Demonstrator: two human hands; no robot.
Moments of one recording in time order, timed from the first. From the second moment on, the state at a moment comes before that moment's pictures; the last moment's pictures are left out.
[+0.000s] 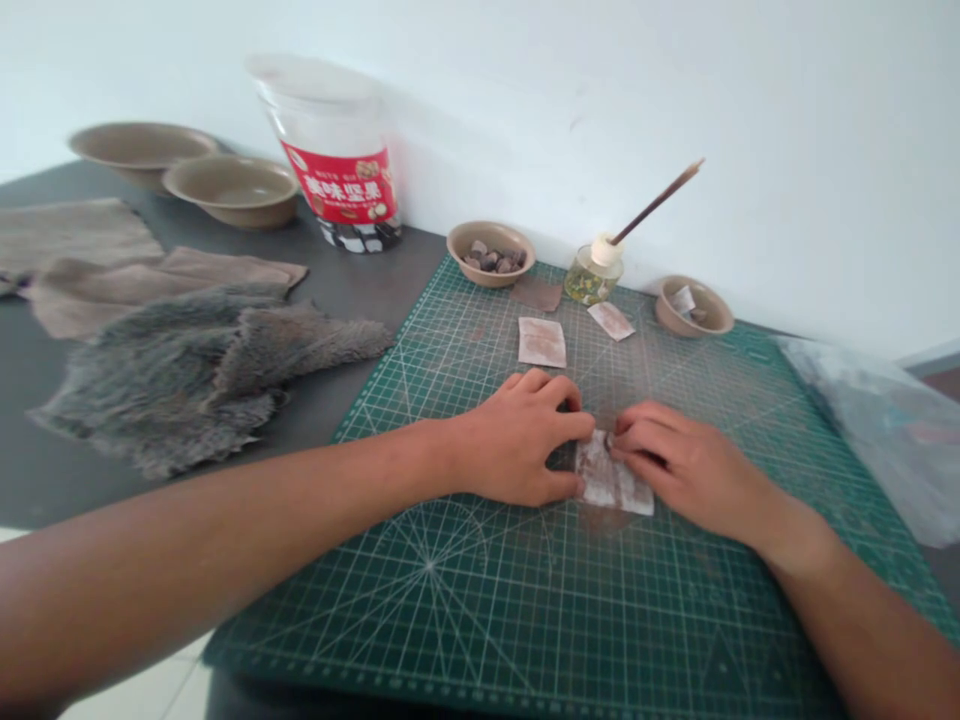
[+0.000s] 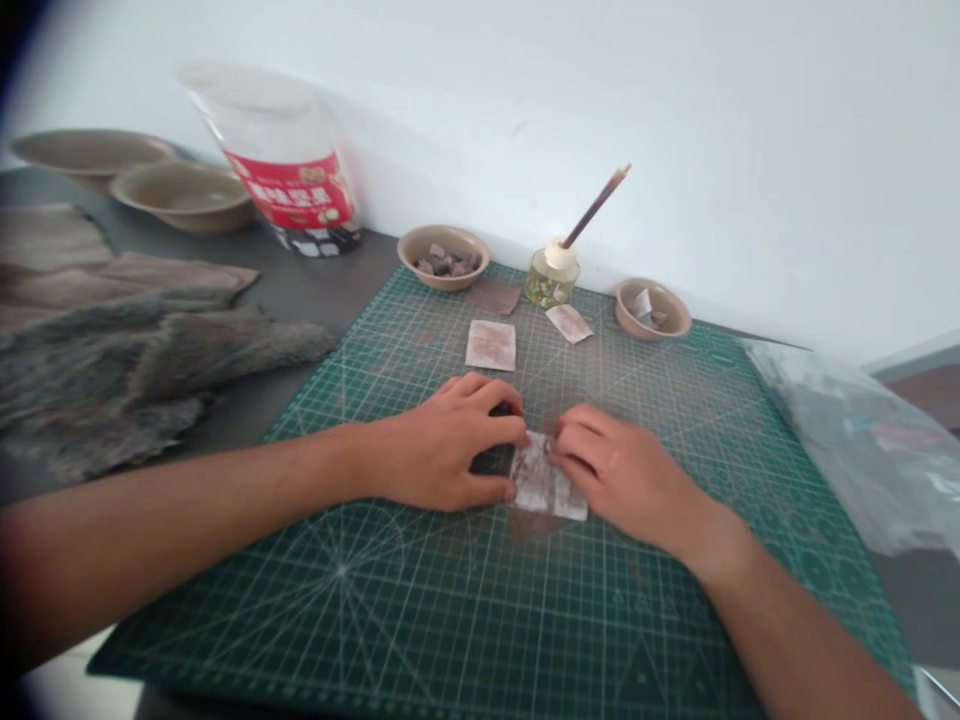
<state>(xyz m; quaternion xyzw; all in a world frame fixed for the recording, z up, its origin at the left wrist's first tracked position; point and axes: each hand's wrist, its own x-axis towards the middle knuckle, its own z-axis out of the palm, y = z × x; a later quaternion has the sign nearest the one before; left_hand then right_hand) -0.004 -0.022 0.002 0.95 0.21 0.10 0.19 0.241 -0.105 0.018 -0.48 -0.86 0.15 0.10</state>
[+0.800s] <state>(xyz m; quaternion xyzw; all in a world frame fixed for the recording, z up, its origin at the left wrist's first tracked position) -0.004 -0.022 0.001 0.95 0.20 0.10 0.19 0.240 -0.102 0.023 -0.43 -0.85 0.28 0.09</state>
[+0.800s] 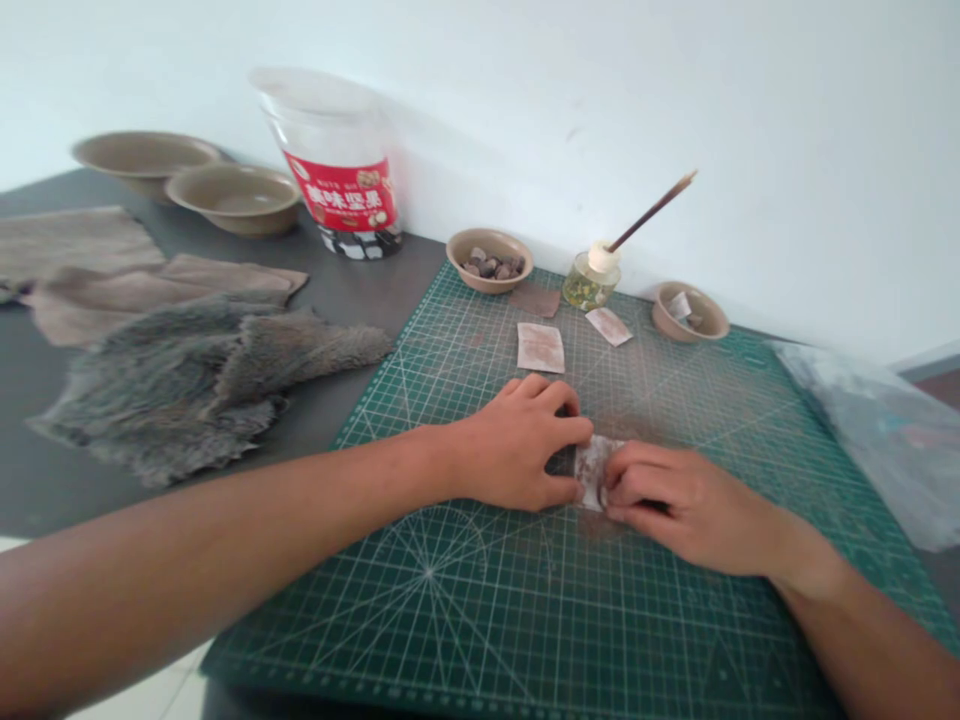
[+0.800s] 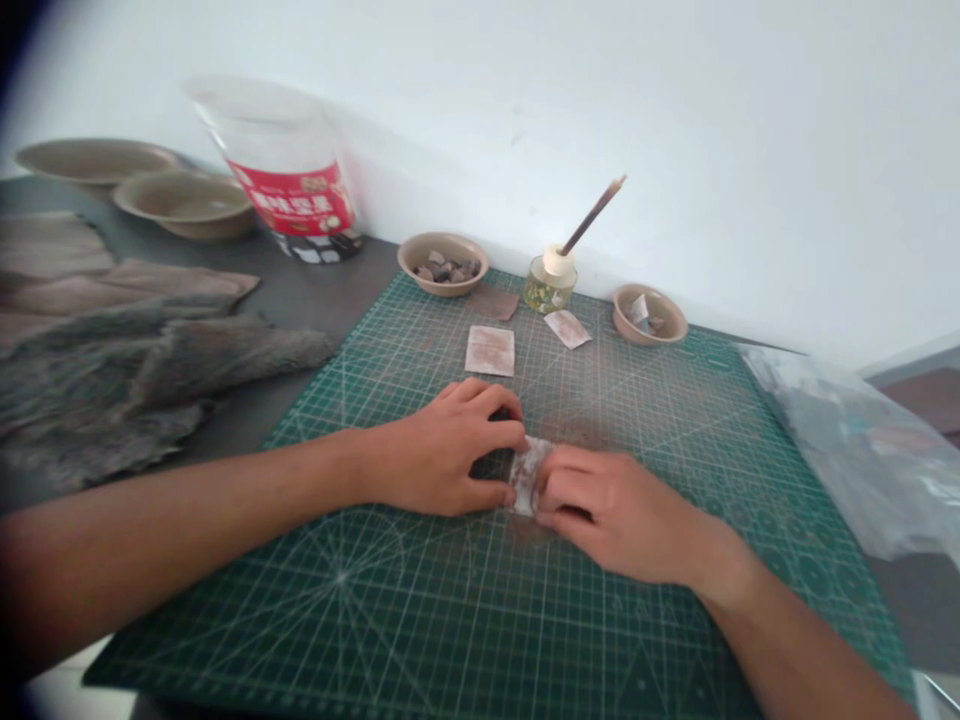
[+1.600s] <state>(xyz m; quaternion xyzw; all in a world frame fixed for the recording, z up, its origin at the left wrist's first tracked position) -0.004 -0.022 0.001 0.95 0.20 0.10 0.19 0.239 -0.103 0.026 -0.50 -0.83 0.25 0.10</state>
